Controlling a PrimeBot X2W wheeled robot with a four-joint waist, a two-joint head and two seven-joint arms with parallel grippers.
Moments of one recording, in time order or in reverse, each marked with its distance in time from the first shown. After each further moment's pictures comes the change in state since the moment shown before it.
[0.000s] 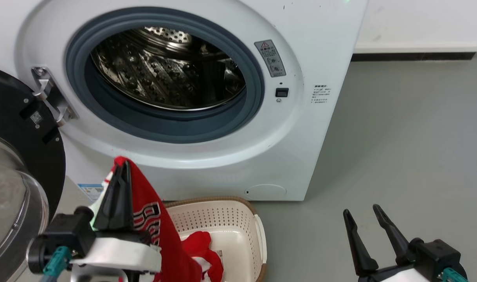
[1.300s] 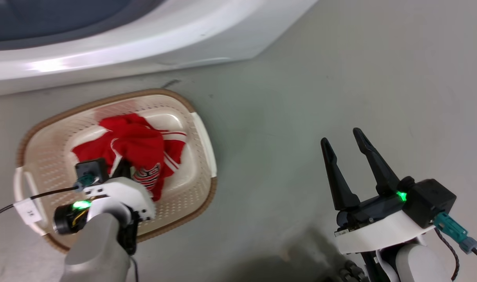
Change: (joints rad) left arm -0.598 -0.095 0.025 1.284 -0.107 -0.159 -0.235; right arm -0.309 0.000 0.096 0.031 0.019 0.000 -0.082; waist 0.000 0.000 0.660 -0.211
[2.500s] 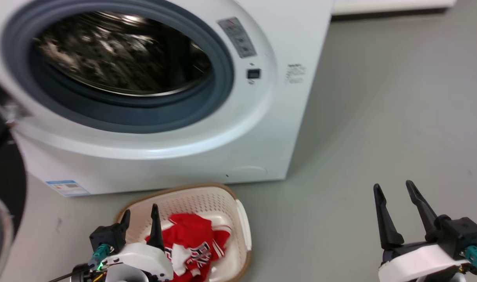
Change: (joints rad) left arm 0.418 -0.111 0.123 -0.407 0.138 -0.004 -0.003; right arm 0.204 0.001 -0.218 0.001 -0.107 0.000 0.089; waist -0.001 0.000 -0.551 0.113
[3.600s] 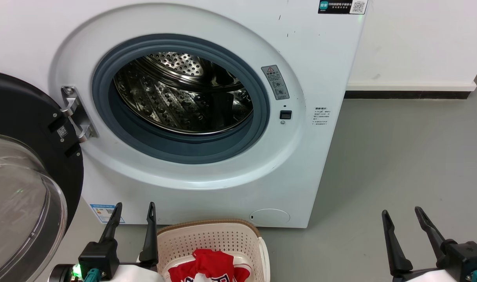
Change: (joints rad) left arm 0.250 0.061 -0.042 -0.540 0.151 0.007 0.085; right arm 0.140 0.000 -0.029 -0.105 -0.044 0.000 0.066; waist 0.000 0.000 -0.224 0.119
